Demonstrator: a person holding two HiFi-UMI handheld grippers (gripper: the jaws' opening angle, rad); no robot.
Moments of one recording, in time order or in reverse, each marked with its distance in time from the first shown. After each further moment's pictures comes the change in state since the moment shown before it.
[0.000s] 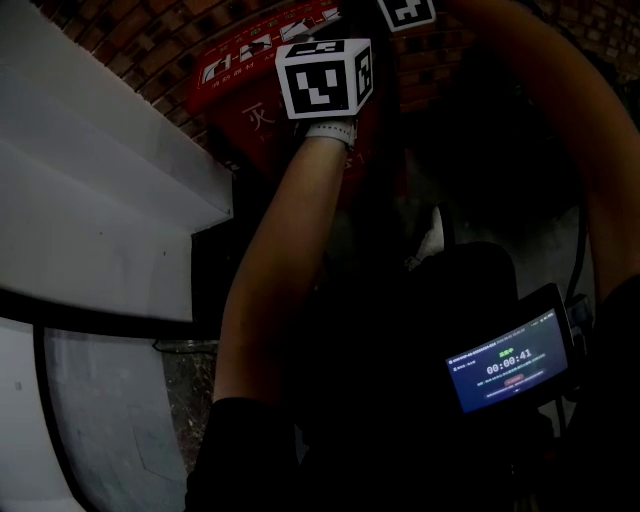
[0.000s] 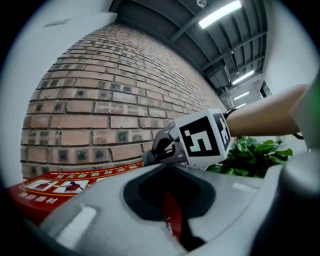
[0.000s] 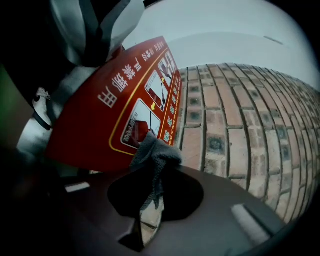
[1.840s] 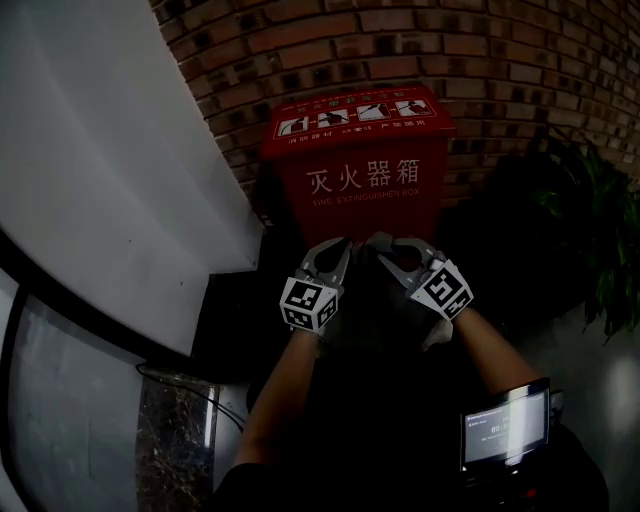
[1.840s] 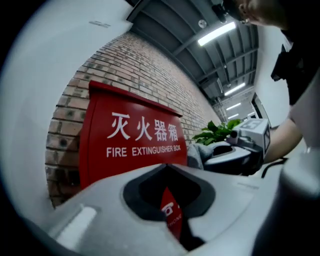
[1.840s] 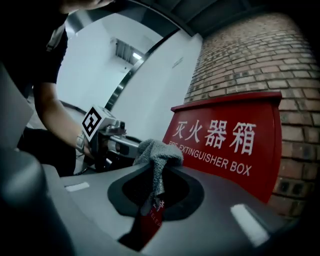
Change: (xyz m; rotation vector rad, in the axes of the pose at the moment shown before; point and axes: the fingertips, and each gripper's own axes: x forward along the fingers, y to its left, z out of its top) left arm -0.146 0.047 -0.232 -0.061 -0.130 -0.102; right arm -0.065 0.227 0.224 1.072 -0.913 0.020
